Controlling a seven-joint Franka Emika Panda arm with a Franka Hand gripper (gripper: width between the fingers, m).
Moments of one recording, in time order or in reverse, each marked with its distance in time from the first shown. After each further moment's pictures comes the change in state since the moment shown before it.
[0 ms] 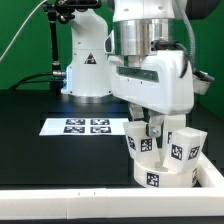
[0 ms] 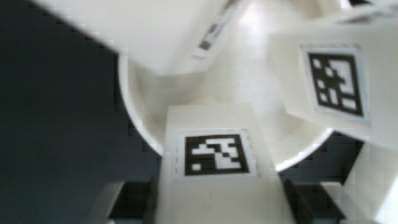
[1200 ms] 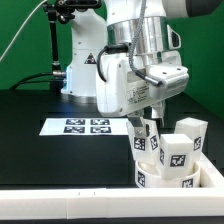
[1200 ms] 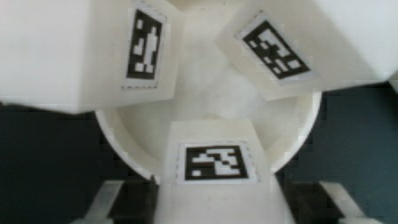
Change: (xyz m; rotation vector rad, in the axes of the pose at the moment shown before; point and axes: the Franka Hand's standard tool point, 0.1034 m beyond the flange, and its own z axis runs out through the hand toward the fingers) arm -0.006 -0.003 0.000 0.047 -0.104 0.982
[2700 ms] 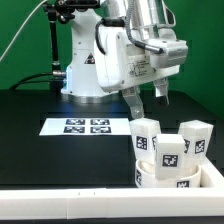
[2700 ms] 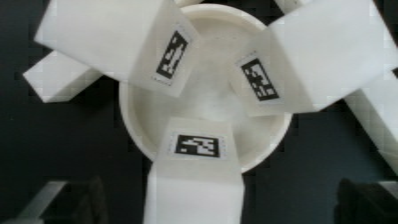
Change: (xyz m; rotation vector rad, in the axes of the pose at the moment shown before) arm -0.008 -0.003 -0.033 0.002 -0.068 -0.087
